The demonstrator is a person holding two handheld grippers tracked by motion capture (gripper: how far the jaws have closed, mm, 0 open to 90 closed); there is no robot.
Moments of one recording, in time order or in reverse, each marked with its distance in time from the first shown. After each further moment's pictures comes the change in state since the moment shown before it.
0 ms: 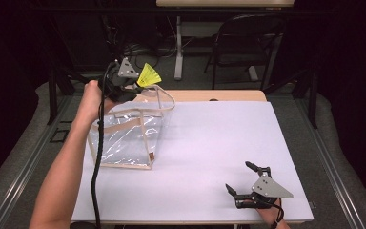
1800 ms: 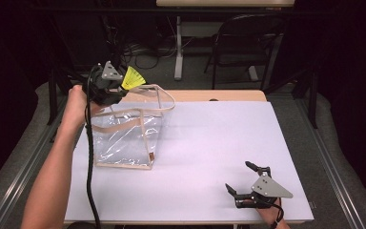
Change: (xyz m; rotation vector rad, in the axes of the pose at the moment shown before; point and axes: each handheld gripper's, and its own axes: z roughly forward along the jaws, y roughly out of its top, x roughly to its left) left arm 0.018 -0.034 -0.009 0.051 0.044 -0.064; right arm 0.000 0.000 0.000 0.005 -0.001 -0.004
